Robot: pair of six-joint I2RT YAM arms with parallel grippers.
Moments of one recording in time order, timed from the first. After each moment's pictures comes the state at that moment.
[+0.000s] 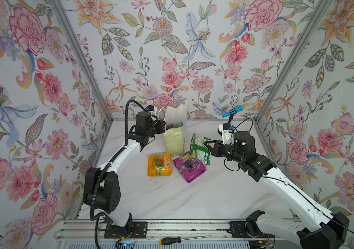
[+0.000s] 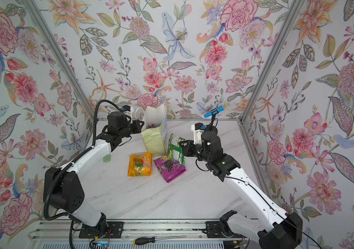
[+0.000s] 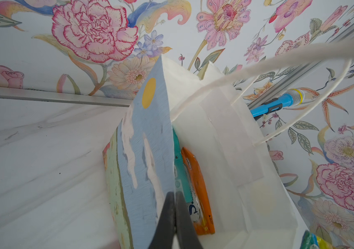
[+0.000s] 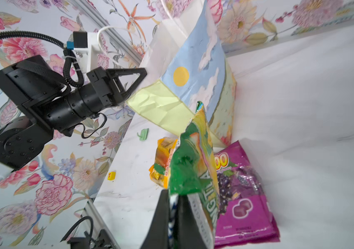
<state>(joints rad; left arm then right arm) -0.29 1.63 1.32 -0.10 0.26 -0.42 0.54 1.13 1.08 -0.32 -0.24 0.58</state>
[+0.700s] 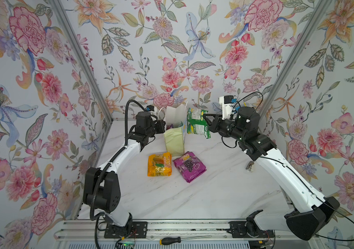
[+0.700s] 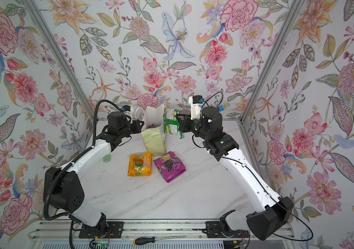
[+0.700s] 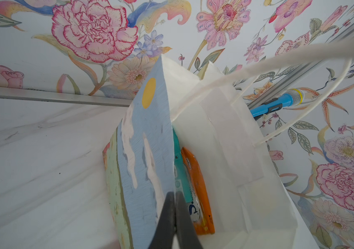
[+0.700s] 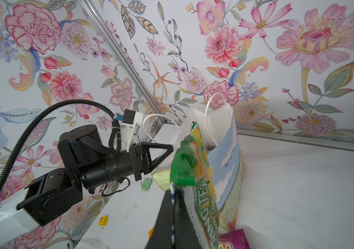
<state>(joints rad) -0.29 1.63 1.32 -0.10 0.26 -0.42 0.53 1.37 1.49 -0.26 -0.26 0.44</state>
